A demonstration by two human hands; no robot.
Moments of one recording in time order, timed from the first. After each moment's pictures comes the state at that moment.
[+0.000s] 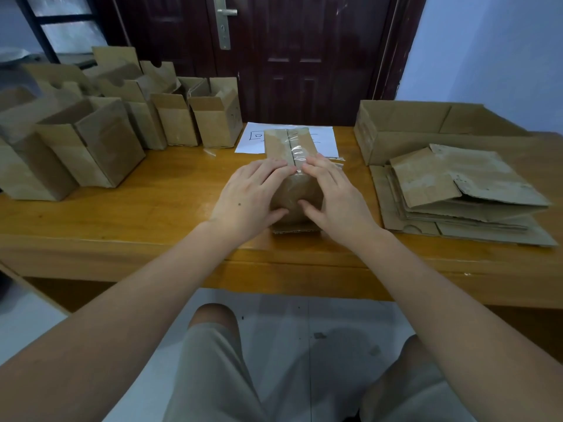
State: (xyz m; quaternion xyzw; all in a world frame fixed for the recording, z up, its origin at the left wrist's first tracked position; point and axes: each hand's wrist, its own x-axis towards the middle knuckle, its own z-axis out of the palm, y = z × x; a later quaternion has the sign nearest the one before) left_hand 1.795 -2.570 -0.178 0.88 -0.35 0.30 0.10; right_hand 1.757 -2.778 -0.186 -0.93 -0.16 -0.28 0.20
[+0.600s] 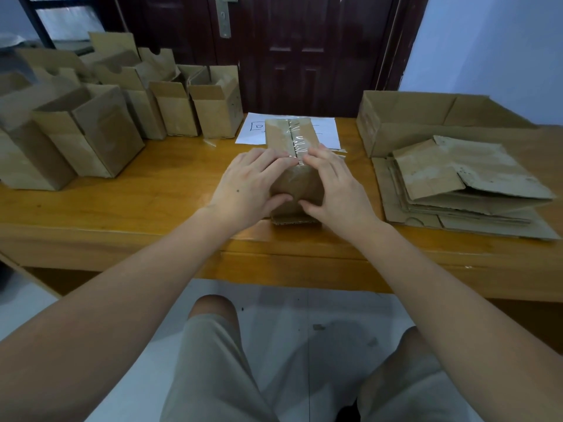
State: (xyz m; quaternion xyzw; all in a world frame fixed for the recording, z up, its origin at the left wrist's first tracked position) left_hand 1.800 -2.567 -0.175 0.87 -0.37 0.31 0.09; right_hand 1.756 -2.776 -0.187 -0.93 -0.15 -0.28 0.17
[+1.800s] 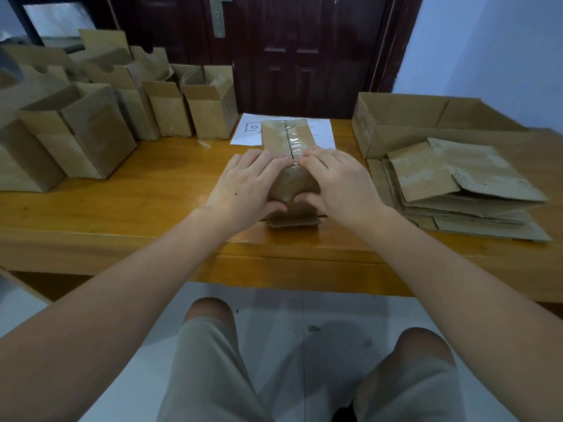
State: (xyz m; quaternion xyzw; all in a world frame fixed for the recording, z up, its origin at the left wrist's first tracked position) left_hand 1.806 -2.567 -0.178 0.88 -0.37 0.30 0.05; right_hand 1.763 -2.783 -0.162 -0.93 -0.19 -0.32 0.01
